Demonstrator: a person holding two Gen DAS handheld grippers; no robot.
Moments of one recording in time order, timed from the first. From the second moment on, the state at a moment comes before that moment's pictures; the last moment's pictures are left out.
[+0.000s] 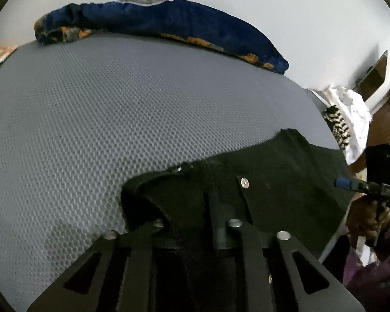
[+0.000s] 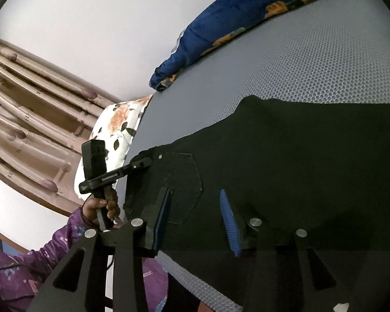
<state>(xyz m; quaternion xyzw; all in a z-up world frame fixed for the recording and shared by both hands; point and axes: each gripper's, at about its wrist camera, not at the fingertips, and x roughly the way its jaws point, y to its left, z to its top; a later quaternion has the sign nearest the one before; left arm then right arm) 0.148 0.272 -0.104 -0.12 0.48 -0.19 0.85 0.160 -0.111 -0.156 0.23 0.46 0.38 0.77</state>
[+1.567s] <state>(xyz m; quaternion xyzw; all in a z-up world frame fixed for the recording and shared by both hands) 0.144 0.238 -0.102 0.12 0.49 -0.19 0.84 0.026 -0.471 -0.171 0.51 0.34 0.09 0.79</state>
